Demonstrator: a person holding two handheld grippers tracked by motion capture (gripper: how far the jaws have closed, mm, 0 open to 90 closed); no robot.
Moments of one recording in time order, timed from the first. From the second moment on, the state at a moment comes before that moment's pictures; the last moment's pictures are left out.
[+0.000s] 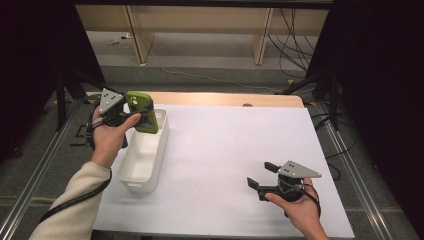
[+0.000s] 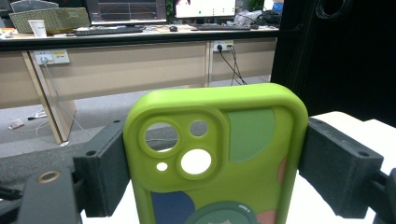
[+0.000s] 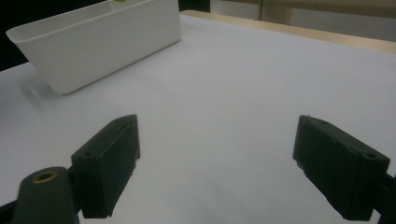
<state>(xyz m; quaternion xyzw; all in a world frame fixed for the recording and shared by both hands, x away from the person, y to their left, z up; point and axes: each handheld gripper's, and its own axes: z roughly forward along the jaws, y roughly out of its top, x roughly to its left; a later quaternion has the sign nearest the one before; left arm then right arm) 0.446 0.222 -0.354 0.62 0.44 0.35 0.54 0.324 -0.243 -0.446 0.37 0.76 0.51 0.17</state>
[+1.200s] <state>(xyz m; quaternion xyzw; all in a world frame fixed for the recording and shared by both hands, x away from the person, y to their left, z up) 0.457 0.224 -0.358 0.63 0.44 0.35 0.53 0.324 -0.243 -0.446 0.37 0.76 0.51 0.17</state>
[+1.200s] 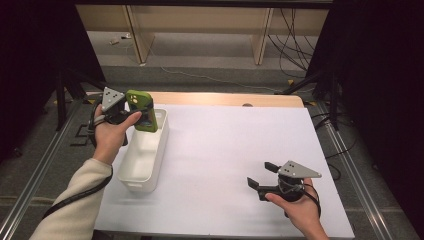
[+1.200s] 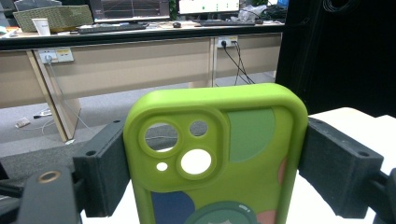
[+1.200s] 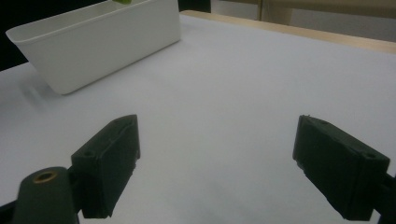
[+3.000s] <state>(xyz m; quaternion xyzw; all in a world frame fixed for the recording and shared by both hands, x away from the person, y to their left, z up) 0.472 0.226 -0.368 0.64 0.45 0.35 0.52 0.324 -0.243 -0.446 0.36 0.76 0.51 0.17</state>
